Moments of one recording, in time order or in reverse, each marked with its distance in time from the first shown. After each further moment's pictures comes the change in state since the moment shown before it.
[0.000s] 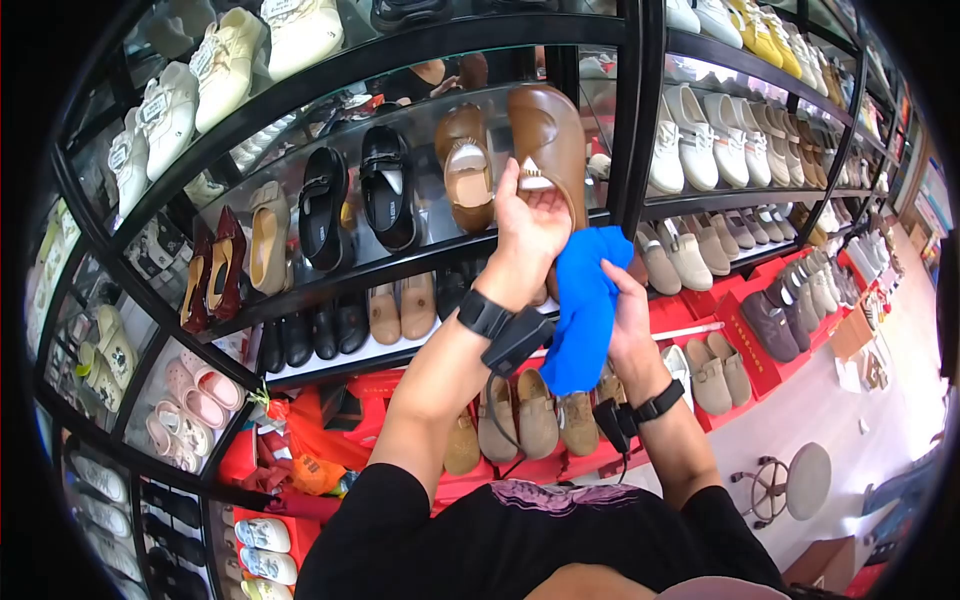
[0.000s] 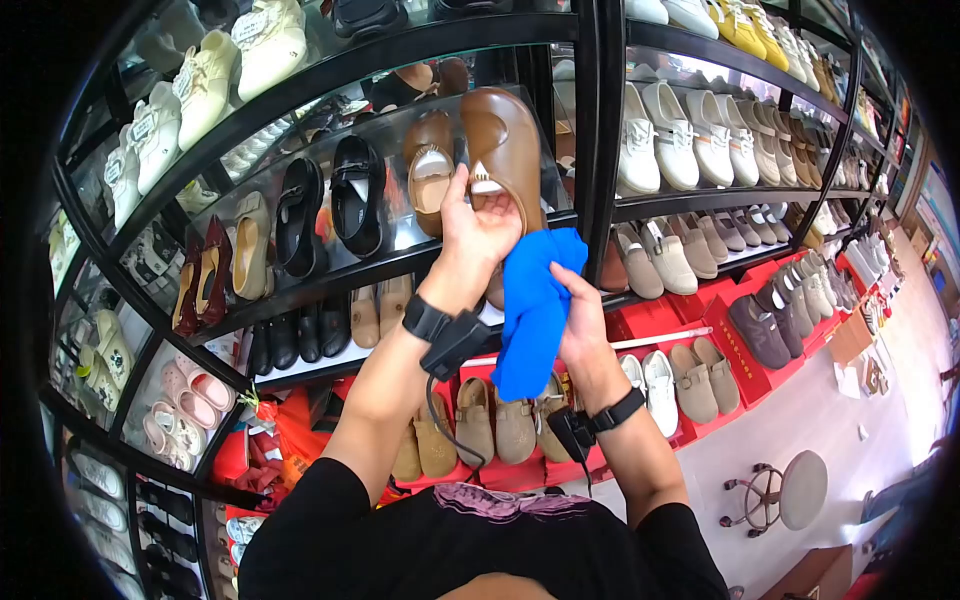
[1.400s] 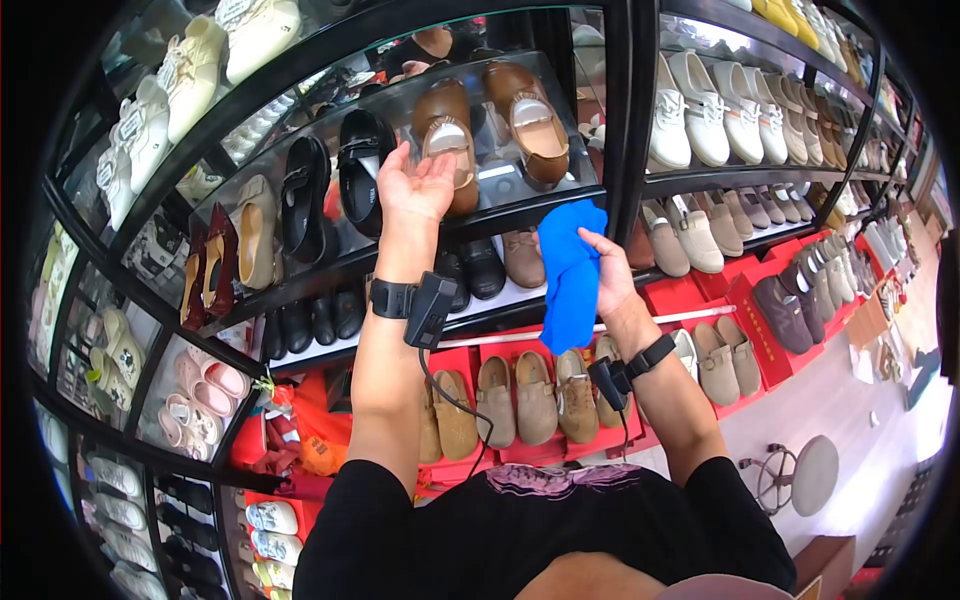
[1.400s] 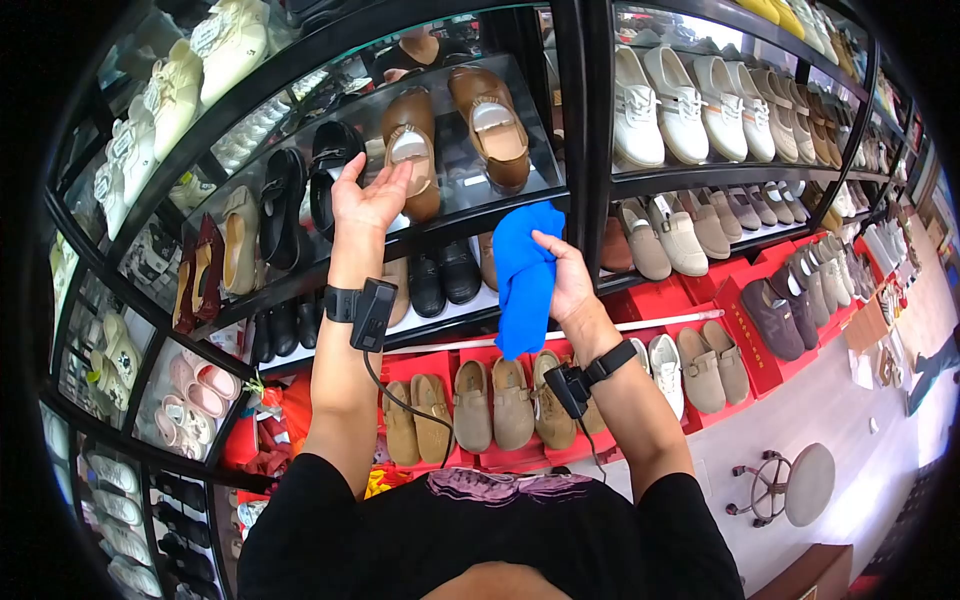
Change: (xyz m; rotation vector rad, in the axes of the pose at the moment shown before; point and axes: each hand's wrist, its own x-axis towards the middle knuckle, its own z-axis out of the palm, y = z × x) left_hand 0.012 0.106 0.007 0.164 0.124 0.301; right_hand 0.056 -0.020 -0.040 0.065 0.024 0.229
